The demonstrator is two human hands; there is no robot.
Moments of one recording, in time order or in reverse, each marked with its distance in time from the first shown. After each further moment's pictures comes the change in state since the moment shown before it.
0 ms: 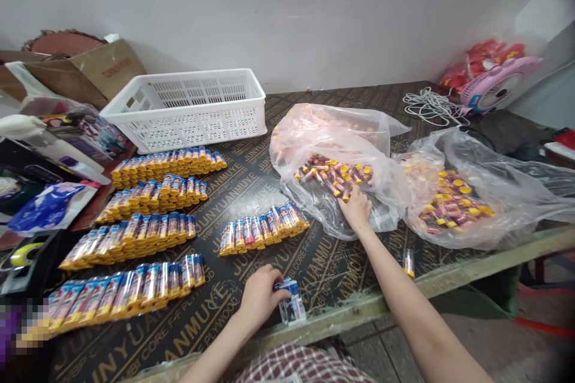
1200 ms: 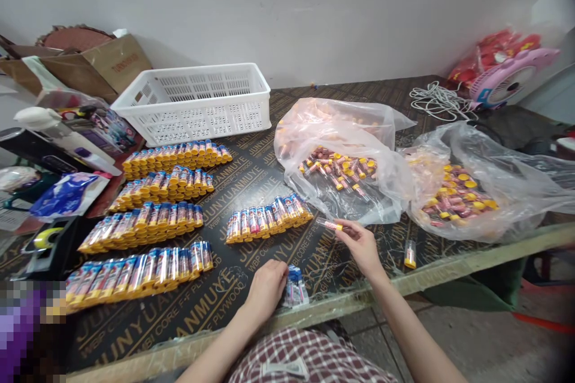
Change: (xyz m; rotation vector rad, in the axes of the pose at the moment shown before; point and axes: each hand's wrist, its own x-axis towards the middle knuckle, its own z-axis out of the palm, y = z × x) left_hand -0.013 -0.008 0.019 0.103 0.067 0.168; right_hand -0.121 -0.004 -0.042 0.906 -0.350 0.022
